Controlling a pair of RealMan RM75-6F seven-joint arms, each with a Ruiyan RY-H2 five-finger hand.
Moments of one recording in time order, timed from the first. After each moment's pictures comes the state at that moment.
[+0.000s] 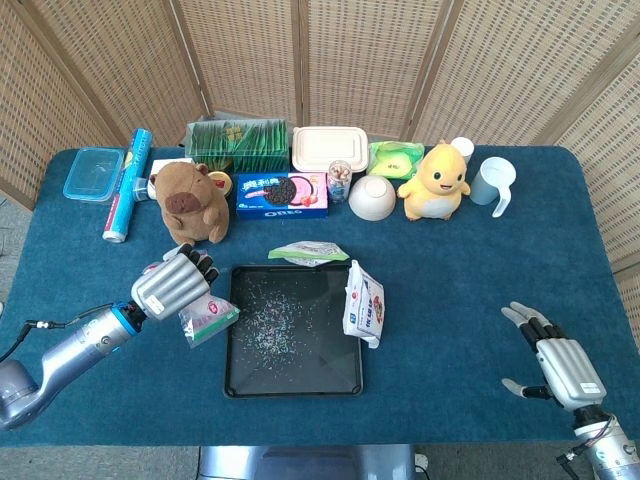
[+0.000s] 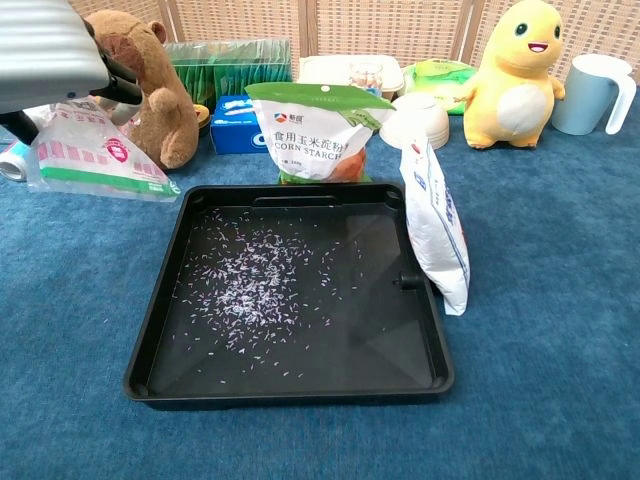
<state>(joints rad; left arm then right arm) -0.71 -1.16 -0.06 -1.51 1.82 1.03 0.63 0.16 -1.03 -0.04 -1.69 -1.58 1.30 0.19</state>
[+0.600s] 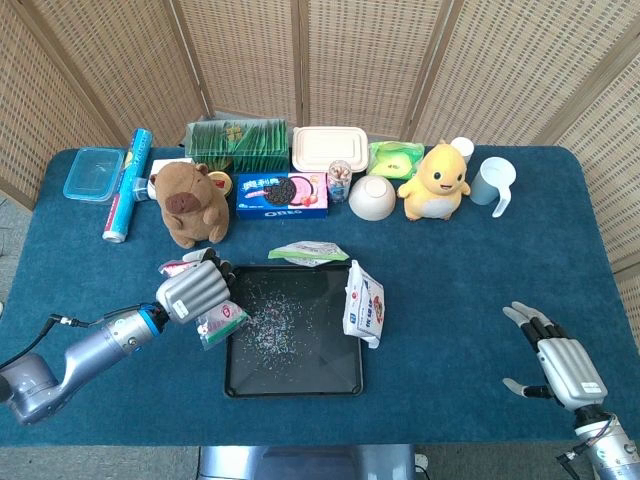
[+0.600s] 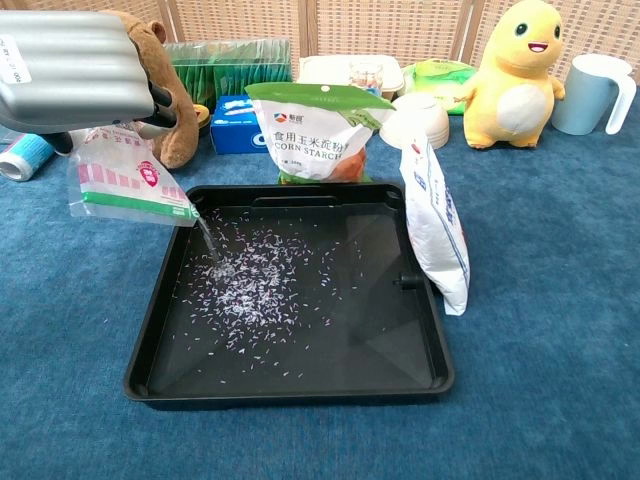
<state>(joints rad) -0.77 -1.16 -0.08 -1.61 1.72 0.88 0.85 0.16 -1.02 -0.04 -1.69 -1.57 1.30 0.19</state>
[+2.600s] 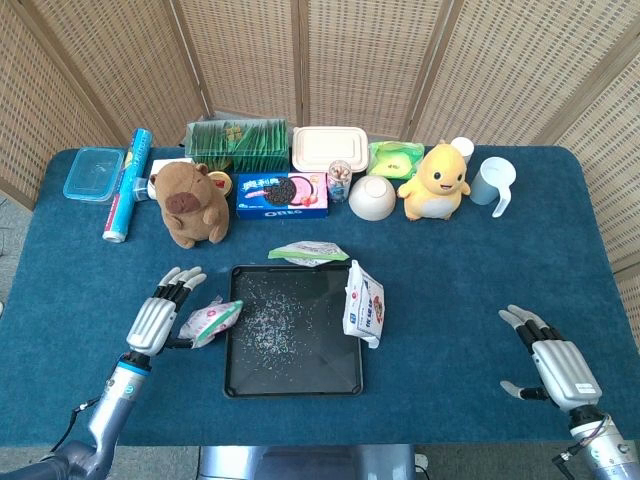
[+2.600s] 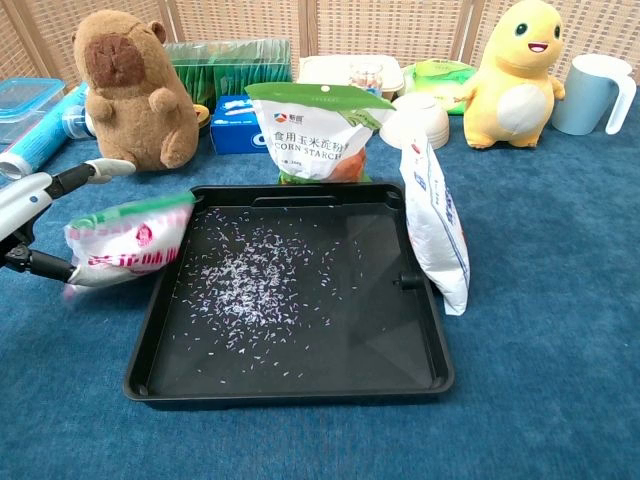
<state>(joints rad) -0.38 -1.75 0.00 -1.02 1.55 1.37 -0.34 0.17 -1.03 -0.04 -1.71 -1.55 1.28 0.14</state>
